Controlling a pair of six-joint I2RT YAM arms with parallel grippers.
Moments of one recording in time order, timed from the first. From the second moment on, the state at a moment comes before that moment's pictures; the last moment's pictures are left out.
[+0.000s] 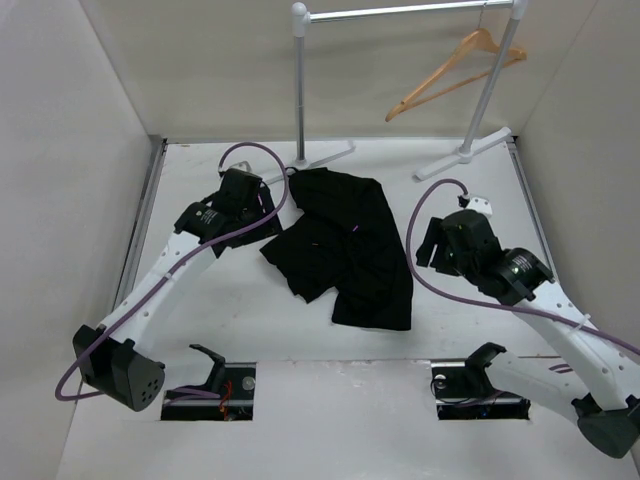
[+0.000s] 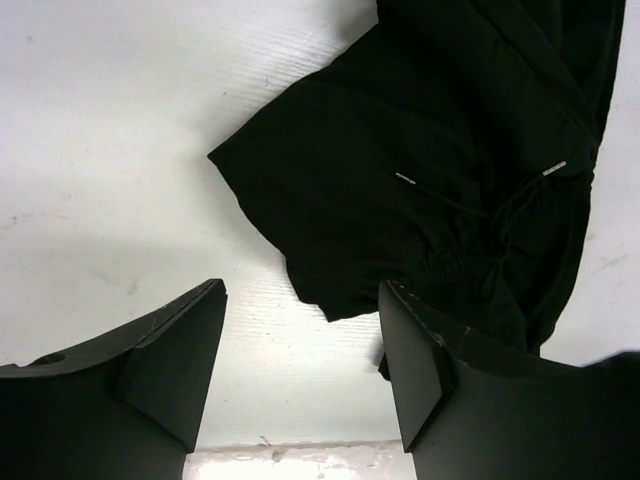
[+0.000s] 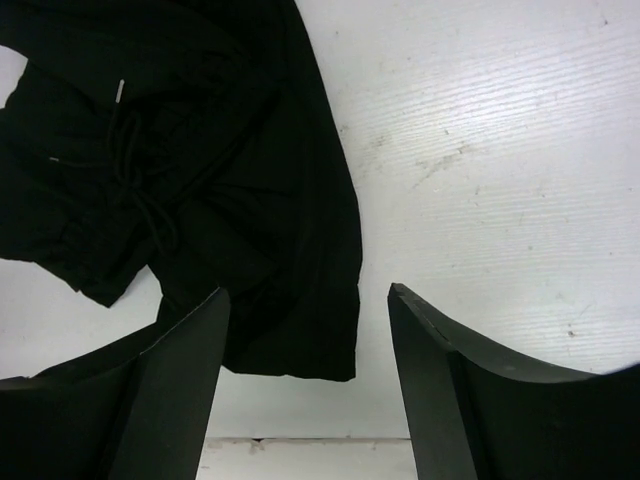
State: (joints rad) left arm -0.46 1.23 1.23 -0.87 -0.17 -0.66; right arm 0.60 0.92 1.01 -0.89 0.37 0.69
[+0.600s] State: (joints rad) left arm -0.36 1.37 1.24 -0.69 -0.09 -0.67; right arm 0.56 1.20 1.04 -0.55 0.15 0.60
